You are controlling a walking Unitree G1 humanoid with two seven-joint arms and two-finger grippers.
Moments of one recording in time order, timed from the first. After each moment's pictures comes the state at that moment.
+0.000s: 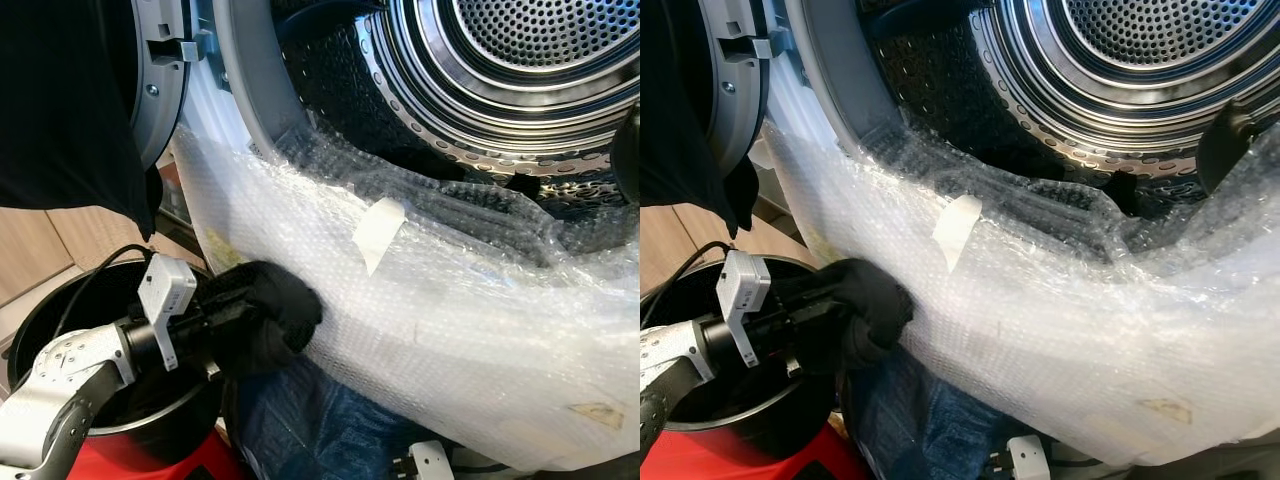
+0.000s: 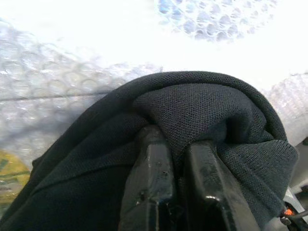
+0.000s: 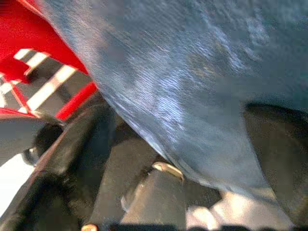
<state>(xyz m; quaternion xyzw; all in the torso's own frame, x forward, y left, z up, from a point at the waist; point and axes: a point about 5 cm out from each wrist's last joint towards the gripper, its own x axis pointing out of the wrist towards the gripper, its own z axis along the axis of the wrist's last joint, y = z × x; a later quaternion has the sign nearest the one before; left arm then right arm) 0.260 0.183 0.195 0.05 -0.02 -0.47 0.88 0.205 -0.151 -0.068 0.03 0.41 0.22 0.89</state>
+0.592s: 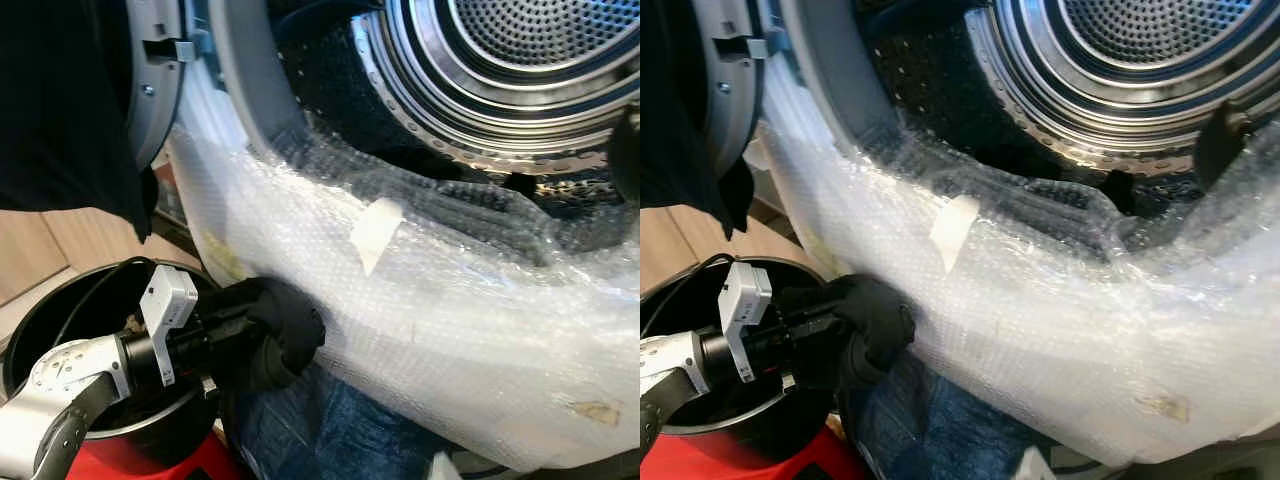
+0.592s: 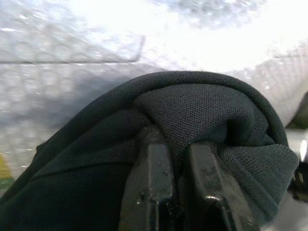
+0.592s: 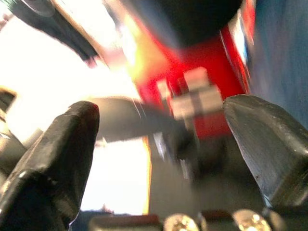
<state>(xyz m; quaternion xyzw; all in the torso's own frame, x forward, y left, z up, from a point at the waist) 0.249 0.183 0.186 0.04 0.01 -0.49 0.87 0.196 -0.155 0.006 0.17 0.21 0.58 0.77</state>
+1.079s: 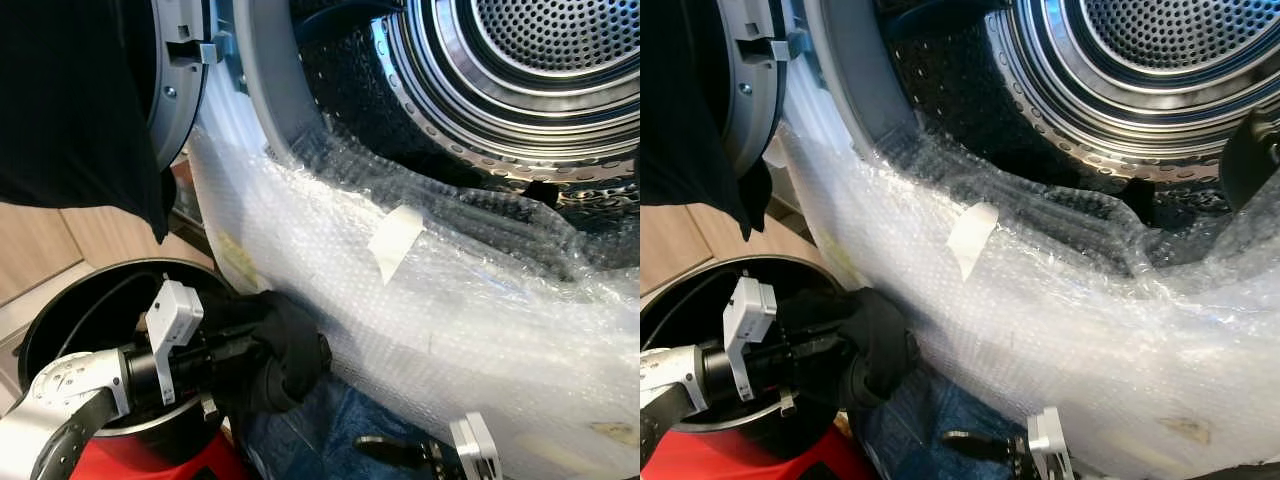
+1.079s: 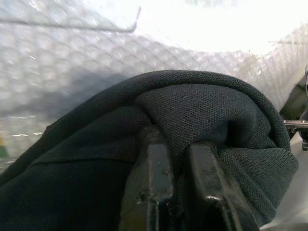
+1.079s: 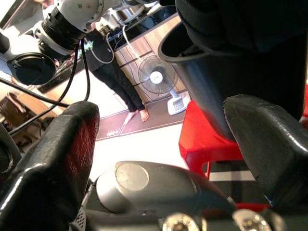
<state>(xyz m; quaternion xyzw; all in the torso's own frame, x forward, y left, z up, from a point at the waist) 0.239 0.179 0.176 0.04 0.04 -0.51 0.86 0.171 -0.146 0.064 0.22 0.13 0.63 0.73</state>
